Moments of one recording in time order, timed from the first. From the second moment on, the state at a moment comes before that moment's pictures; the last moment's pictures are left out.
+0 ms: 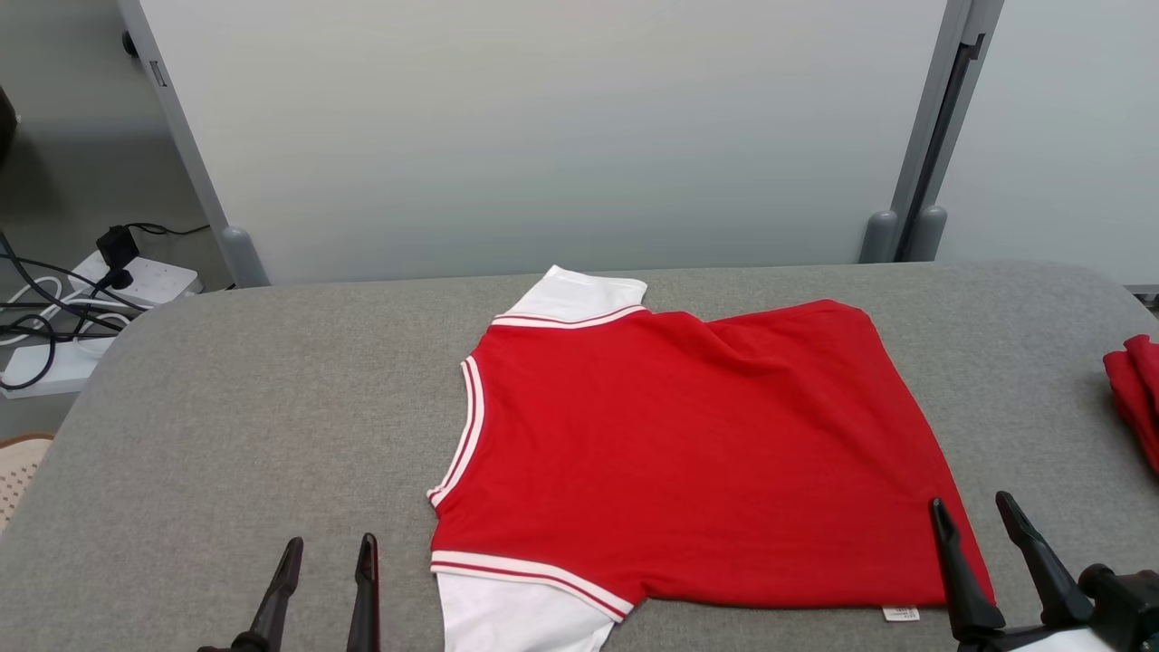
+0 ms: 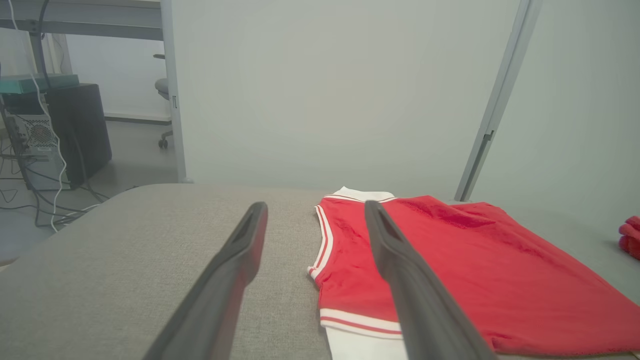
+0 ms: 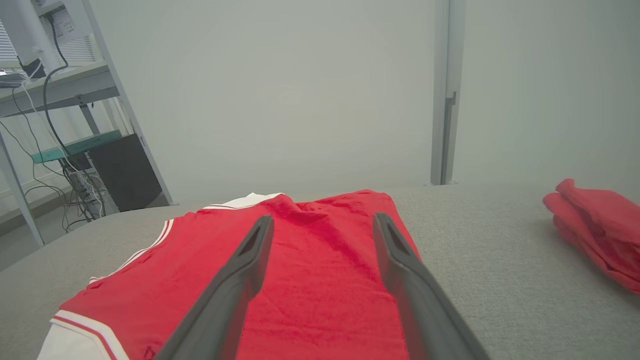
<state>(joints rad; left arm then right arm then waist) 0.22 0.05 -0.09 0.02 -0.24 0.04 -0.25 0.09 -0.18 0.10 0.16 0.37 0.13 -0.25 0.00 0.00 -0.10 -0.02</state>
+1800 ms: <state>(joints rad) 0.13 0.05 -0.29 0.46 -0.31 0.01 -0.11 0.11 -0.22 0.11 0.15 0.41 0.13 -0.25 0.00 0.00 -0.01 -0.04</state>
